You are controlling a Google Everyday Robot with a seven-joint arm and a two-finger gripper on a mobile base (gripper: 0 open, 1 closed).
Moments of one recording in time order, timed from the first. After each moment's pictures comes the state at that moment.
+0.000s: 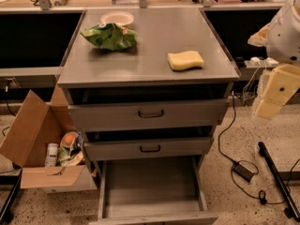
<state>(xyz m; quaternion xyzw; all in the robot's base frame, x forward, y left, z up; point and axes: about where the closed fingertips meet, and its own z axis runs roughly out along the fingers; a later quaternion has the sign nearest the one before) 0.438 -0.216 0.978 -0.60 0.78 -0.04 0.16</state>
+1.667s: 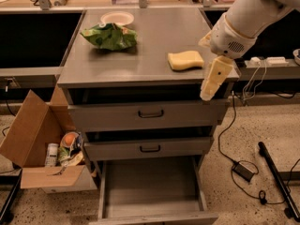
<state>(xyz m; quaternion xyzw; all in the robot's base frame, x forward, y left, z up) 0.570 -0.160 0.909 -0.64 0.74 0.05 0.20</state>
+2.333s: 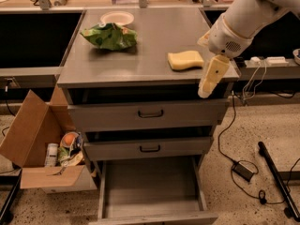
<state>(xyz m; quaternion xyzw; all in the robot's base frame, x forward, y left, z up) 0.585 -0.163 0.903 -0.64 0.74 0.05 0.21</state>
